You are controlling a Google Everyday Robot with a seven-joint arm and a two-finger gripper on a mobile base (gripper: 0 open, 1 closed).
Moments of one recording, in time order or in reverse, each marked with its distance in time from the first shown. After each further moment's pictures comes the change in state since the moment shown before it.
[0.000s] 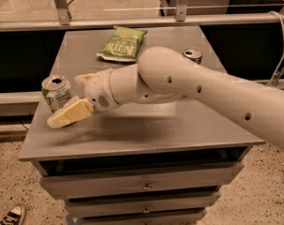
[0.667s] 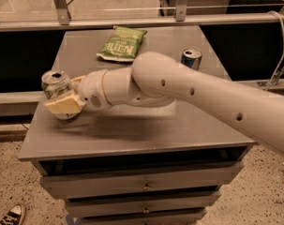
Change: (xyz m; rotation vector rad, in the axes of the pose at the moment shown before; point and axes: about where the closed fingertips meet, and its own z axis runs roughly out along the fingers) arm -0.009 -0.005 0.017 0.022 -0.066 0.047
